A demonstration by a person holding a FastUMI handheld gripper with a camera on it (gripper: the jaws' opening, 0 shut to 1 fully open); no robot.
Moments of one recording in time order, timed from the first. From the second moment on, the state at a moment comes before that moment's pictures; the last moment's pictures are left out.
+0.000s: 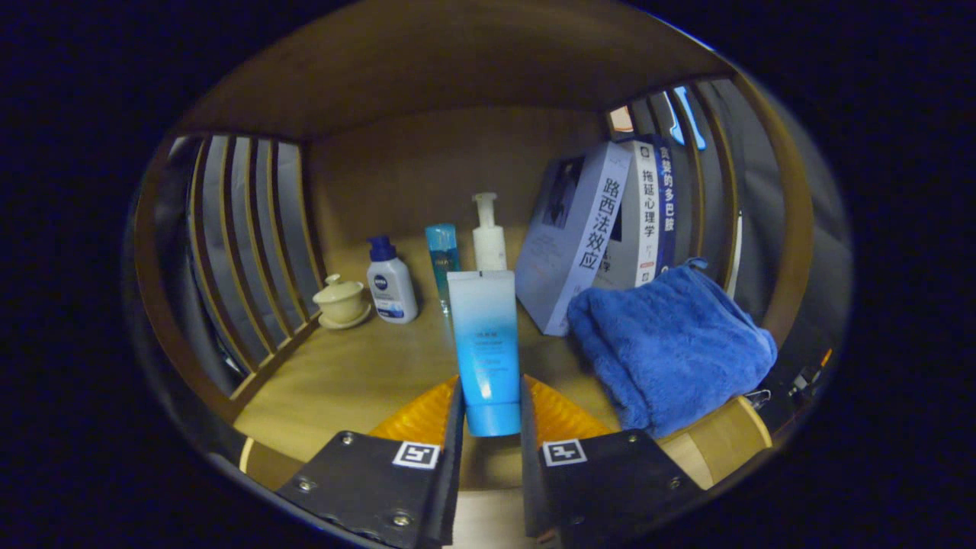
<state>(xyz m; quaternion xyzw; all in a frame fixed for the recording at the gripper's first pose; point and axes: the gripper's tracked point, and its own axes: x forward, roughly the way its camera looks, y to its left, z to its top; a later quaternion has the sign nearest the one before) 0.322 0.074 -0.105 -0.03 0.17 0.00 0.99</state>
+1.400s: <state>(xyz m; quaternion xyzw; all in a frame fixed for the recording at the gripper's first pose) 0.089 0.063 -0.063 -0.05 0.10 0.03 0.99</state>
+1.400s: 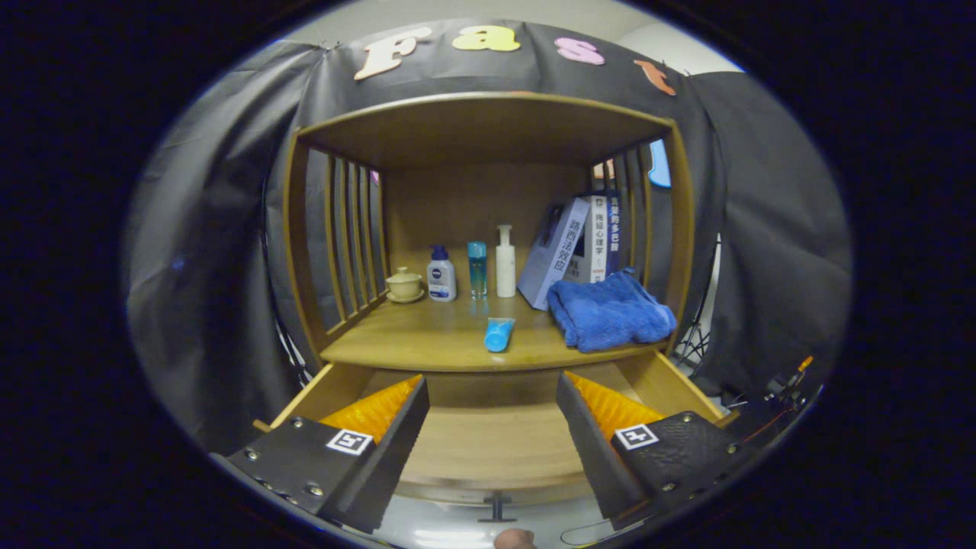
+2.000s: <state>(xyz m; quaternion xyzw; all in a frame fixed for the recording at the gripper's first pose) 0.017 0.037 -0.133 -0.02 0.09 0.03 1.00</state>
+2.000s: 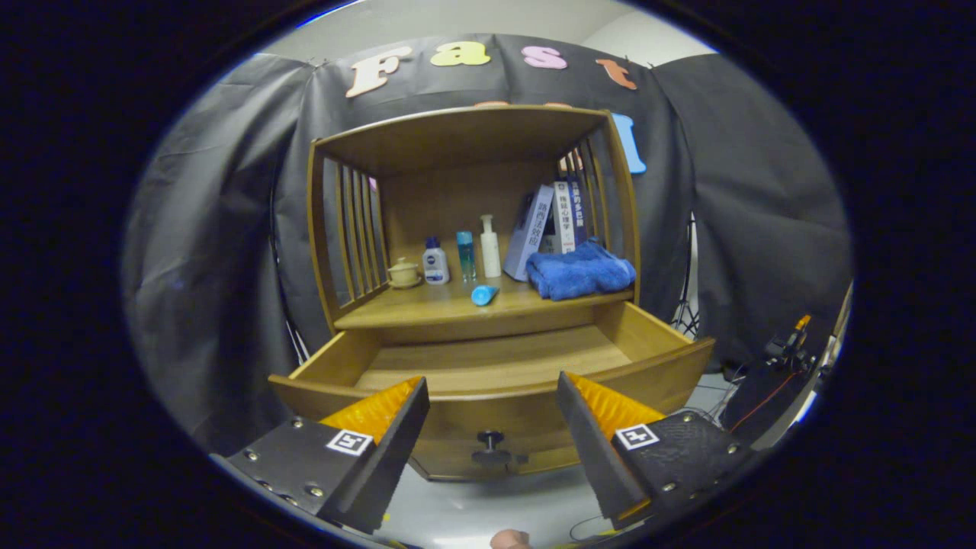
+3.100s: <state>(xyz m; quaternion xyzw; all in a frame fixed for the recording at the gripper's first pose) 0.082 0.059 -0.204 -0.03 0.07 0.04 1.00</state>
